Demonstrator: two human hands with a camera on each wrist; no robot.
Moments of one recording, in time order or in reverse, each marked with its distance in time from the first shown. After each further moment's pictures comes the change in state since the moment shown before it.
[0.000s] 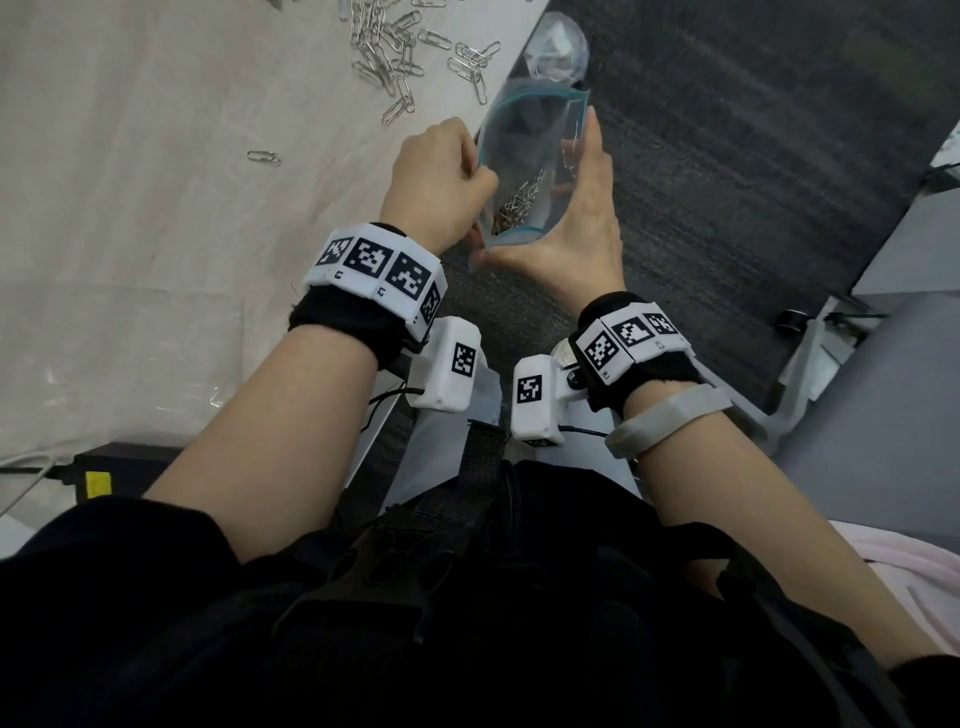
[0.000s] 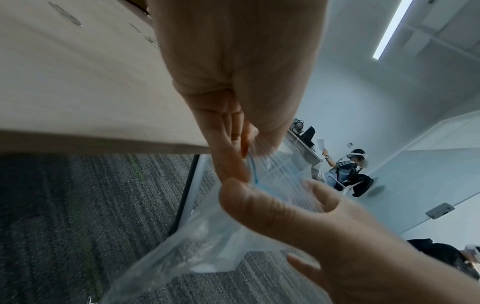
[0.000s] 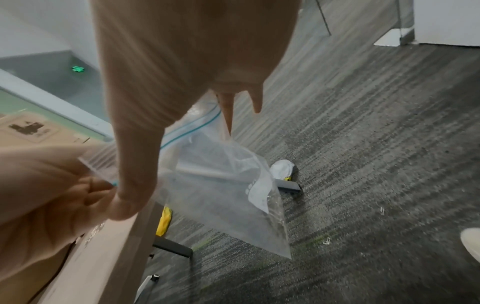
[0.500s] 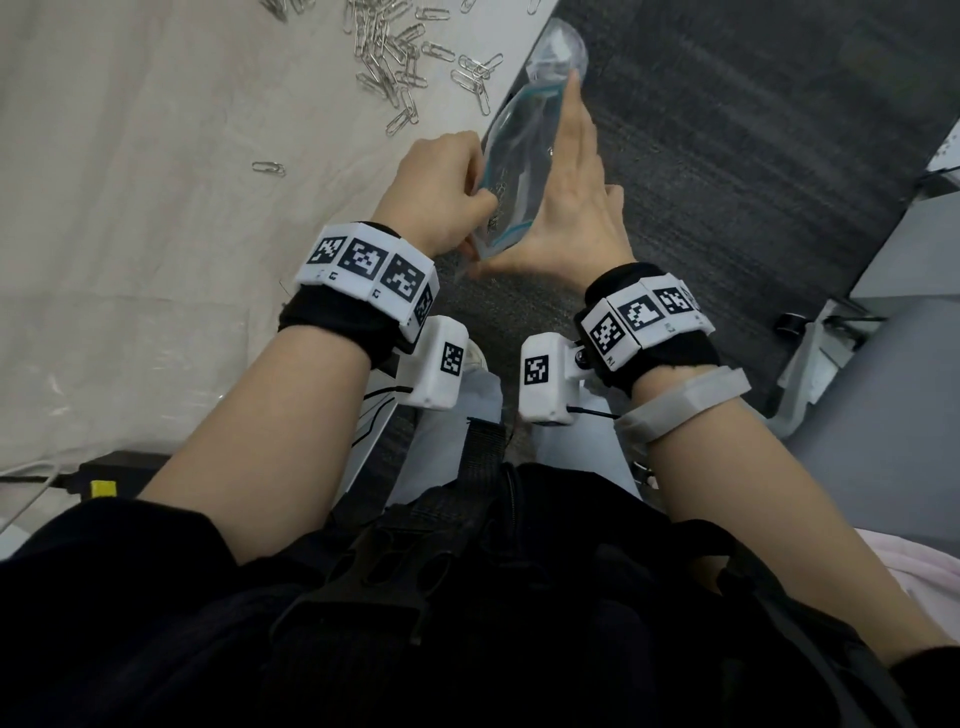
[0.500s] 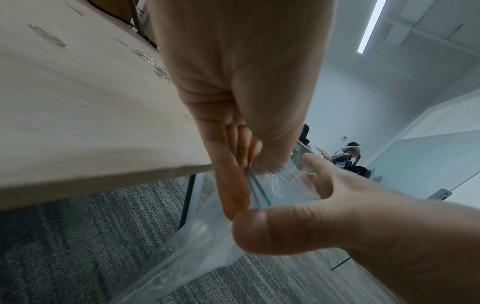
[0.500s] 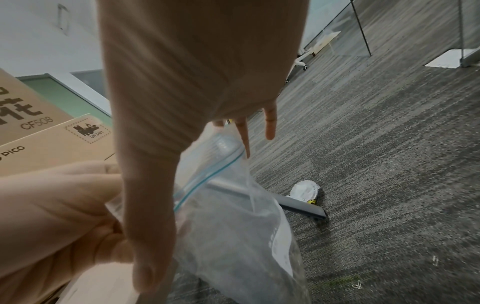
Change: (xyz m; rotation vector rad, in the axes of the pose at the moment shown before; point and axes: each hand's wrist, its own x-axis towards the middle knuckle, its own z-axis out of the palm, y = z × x) left_hand 0.004 -0.003 -0.009 0.129 -0.096 0.094; right_hand 0.017 -0.027 -0.012 -0.317 -0.165 -0.057
